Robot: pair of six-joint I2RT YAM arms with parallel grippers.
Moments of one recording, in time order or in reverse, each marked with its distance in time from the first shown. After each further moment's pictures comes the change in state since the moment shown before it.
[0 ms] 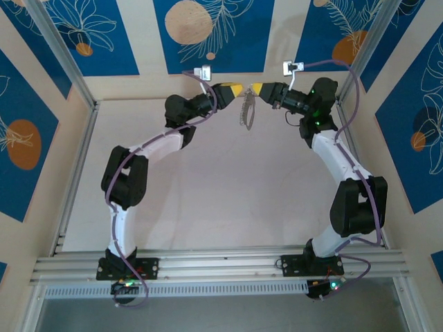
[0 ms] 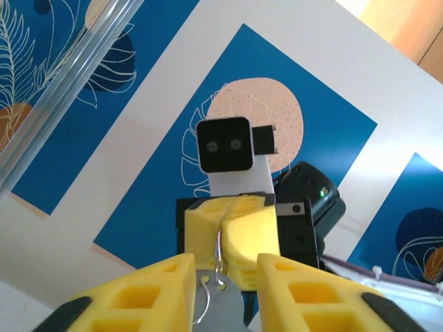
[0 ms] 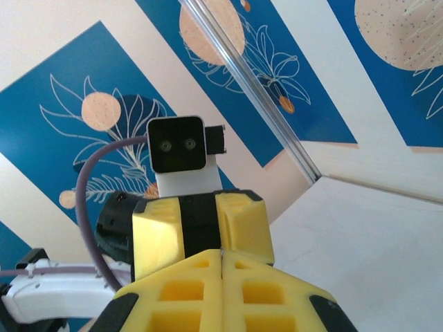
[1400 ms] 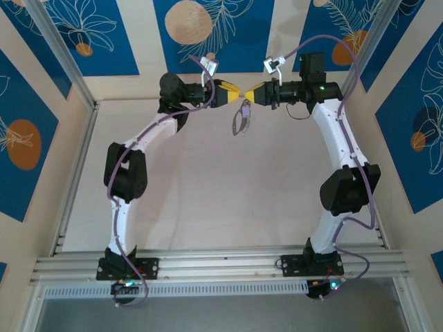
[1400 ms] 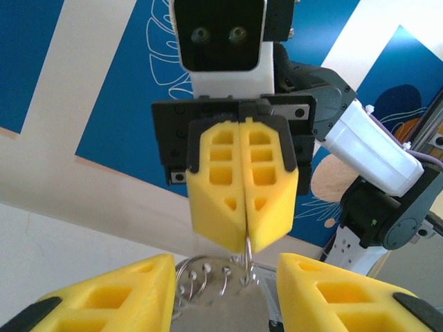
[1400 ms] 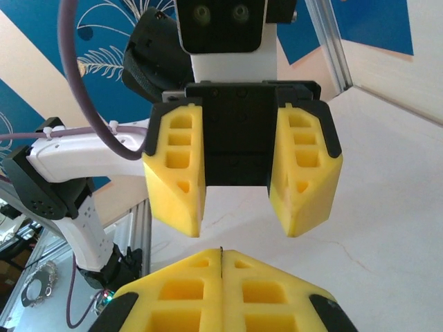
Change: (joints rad) left arm 0.072 0.091 0.275 -0.286 0.461 0.120; right arm 0.026 0.234 0.614 -1.205 -0.227 -0.885
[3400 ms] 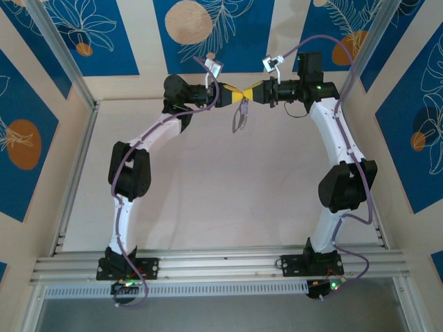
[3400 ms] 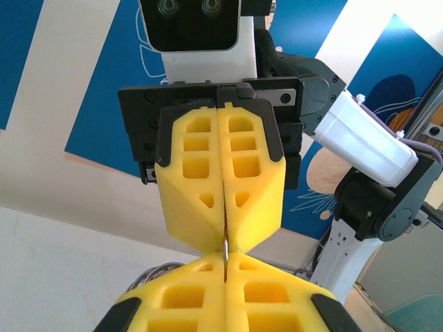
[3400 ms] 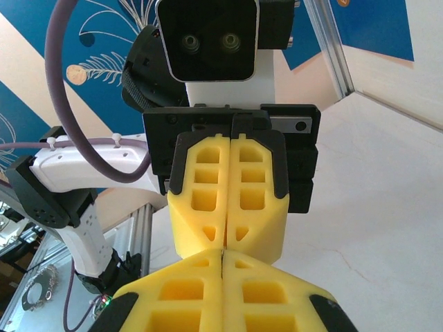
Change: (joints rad) left arm -0.027 0.047 0.034 0.046 0.014 -0.026; right arm -0.001 0.029 0.002 0.078 -0.019 0.045
